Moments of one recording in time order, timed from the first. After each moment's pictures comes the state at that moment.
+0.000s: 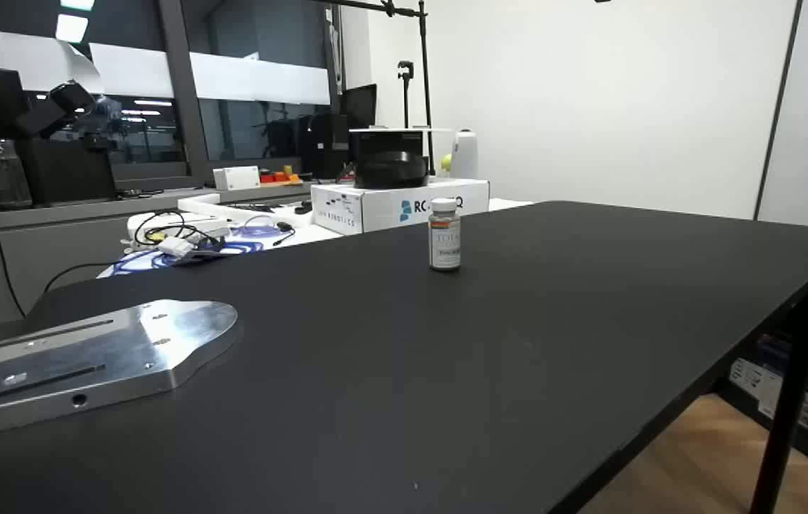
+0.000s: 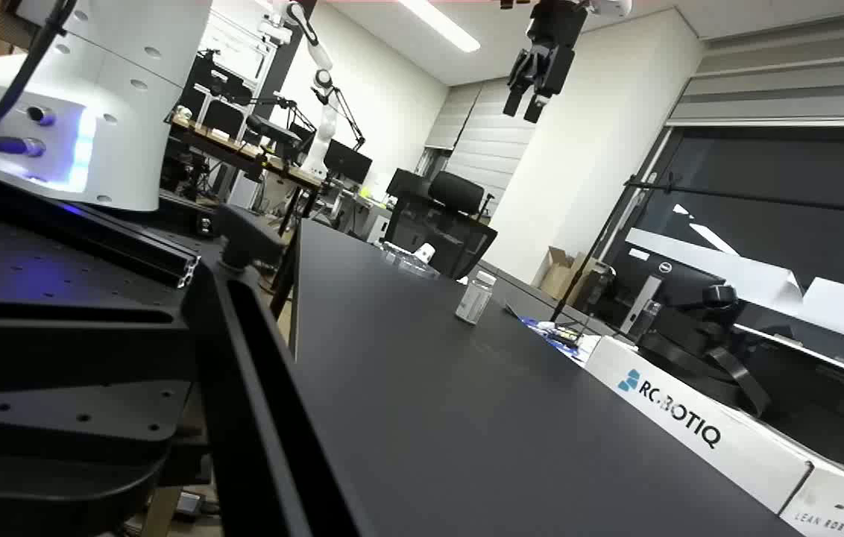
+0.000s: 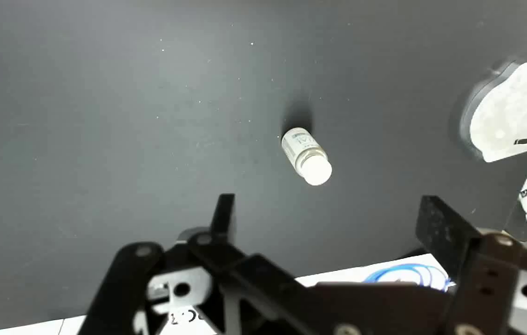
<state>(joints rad) 0.04 -0.37 -0.04 -2.35 0.23 2.19 0.01</state>
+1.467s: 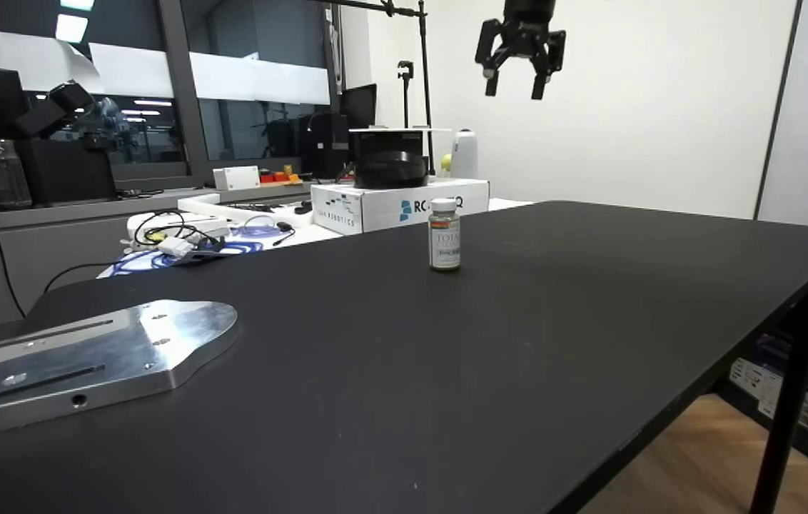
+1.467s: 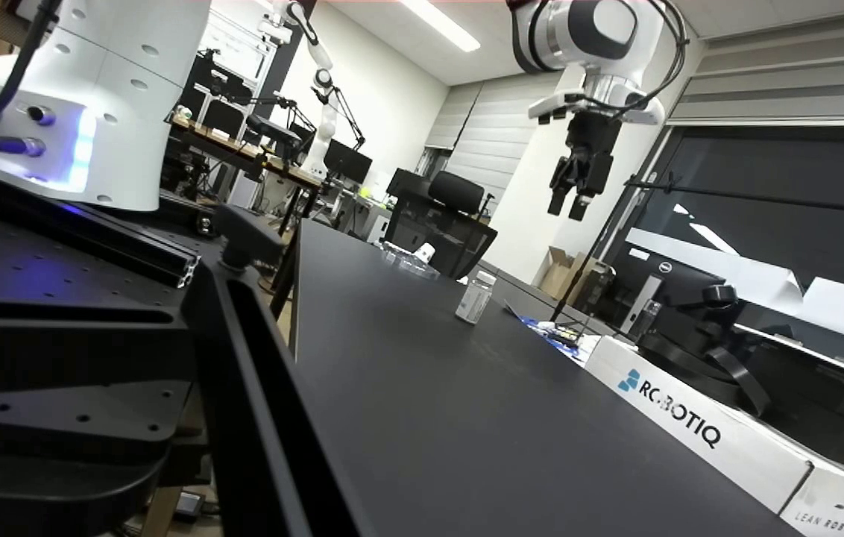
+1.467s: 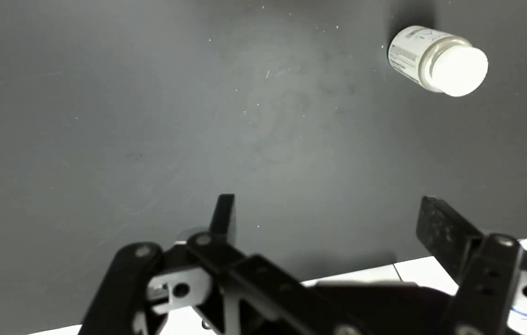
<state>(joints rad) 0.00 0.15 -0.02 -2.04 0.00 2.39 0.31</state>
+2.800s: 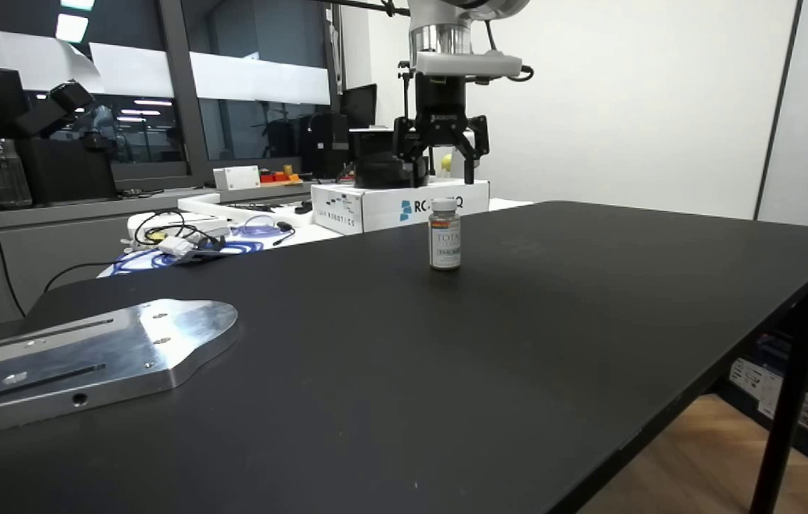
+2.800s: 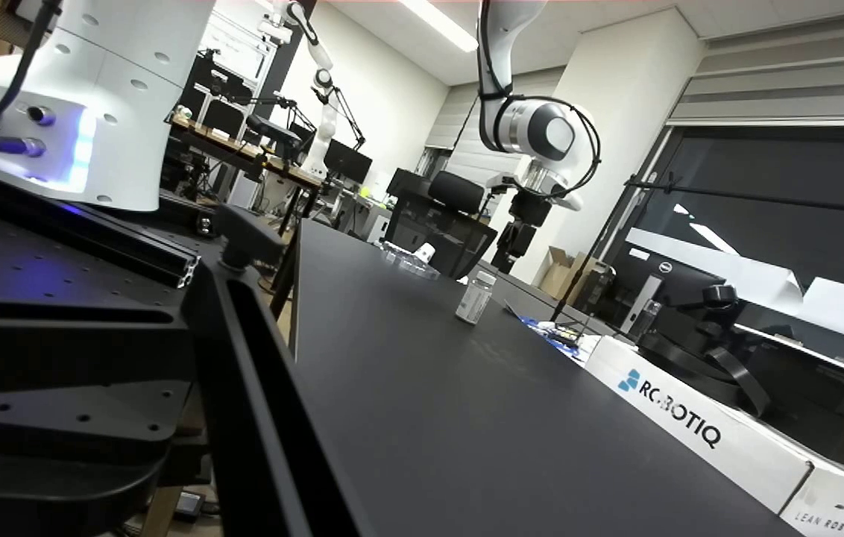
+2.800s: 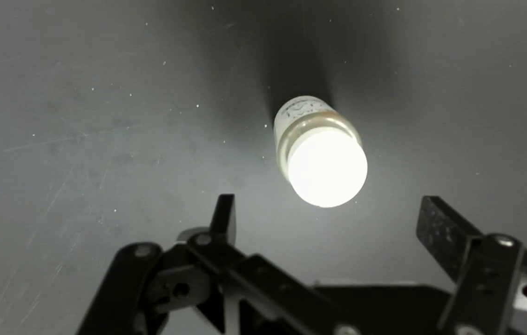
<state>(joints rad) 0.20 0.55 -0.01 -1.74 0.02 2.31 0.58</state>
